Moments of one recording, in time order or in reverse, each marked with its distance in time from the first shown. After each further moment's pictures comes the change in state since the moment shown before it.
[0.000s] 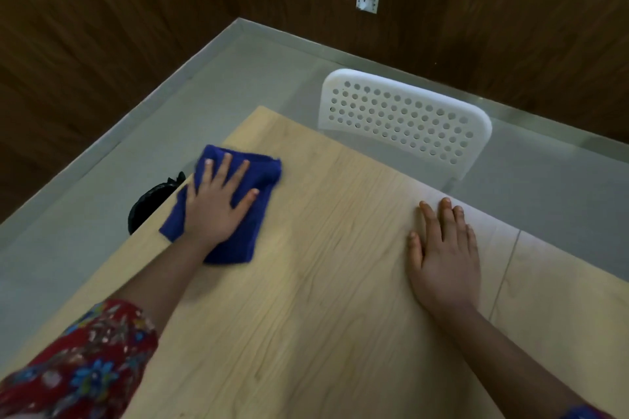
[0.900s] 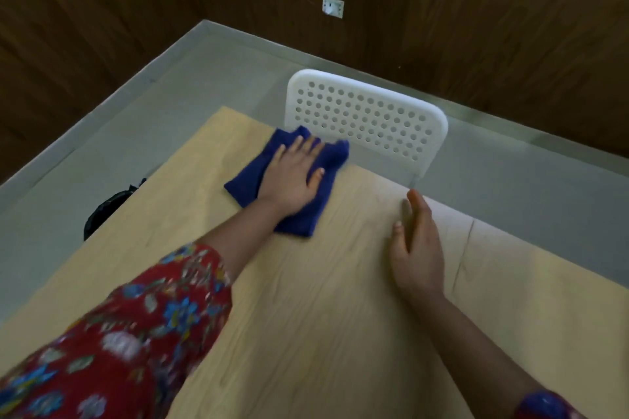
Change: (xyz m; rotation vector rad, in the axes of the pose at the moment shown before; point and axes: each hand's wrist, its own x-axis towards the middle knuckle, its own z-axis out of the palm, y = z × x) left_hand 0.046 0.168 0.010 -0.063 -0.033 0.412; right_hand -0.005 0.004 -0.018 0.626 0.114 0.102
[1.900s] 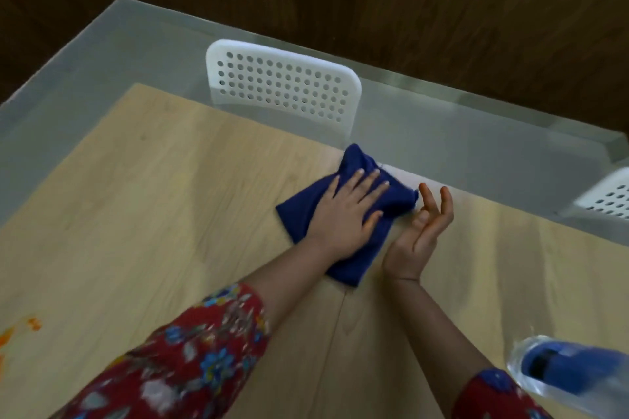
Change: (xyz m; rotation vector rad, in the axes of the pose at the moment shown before) left_hand -0.080 0.217 0.049 -0.083 -0.074 0.342; right_hand -0.056 0.055 -0.066 0.399 0.583 0.062
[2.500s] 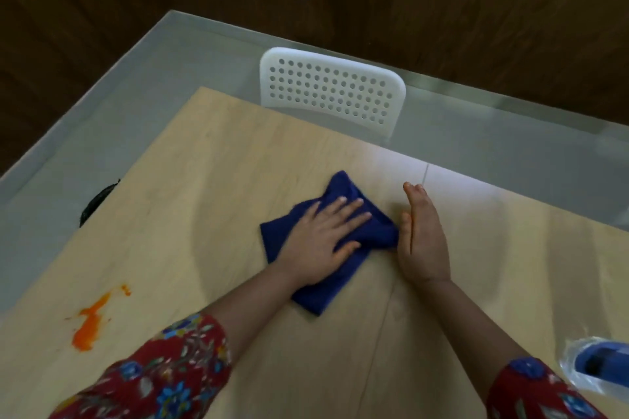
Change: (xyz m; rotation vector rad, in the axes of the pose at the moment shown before) left_hand -0.109 -0.079 -0.018 0.044 -0.003 0.036; right_hand -0.020 -0.011 0.009 -0.461 -0.554 -0.270
